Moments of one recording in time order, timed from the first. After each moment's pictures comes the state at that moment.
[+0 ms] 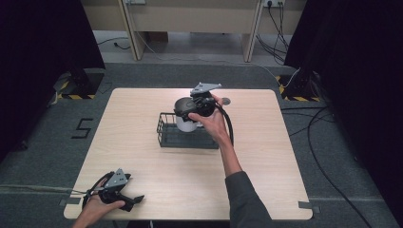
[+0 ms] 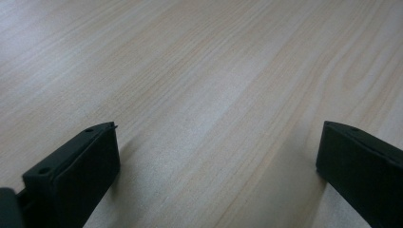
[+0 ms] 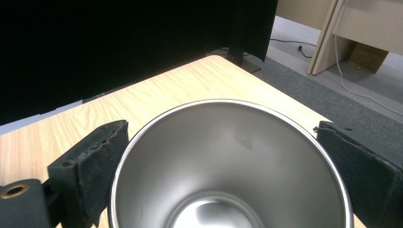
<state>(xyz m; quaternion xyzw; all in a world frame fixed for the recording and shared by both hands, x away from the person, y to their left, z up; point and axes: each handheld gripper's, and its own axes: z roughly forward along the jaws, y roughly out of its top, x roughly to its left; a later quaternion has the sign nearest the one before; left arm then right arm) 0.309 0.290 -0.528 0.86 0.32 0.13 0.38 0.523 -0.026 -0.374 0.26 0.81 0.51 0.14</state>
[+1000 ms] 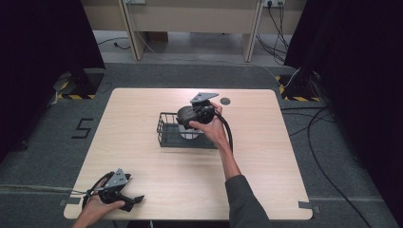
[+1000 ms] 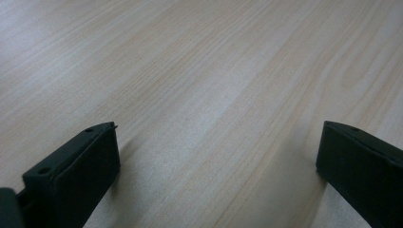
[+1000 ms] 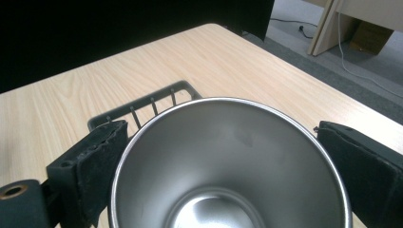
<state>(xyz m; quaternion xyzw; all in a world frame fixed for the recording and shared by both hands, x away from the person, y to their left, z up) 0.308 0.290 -0.528 0.86 0.32 0.13 0.37 0.526 -0.027 -0.413 0.26 0.83 0.48 0.14</state>
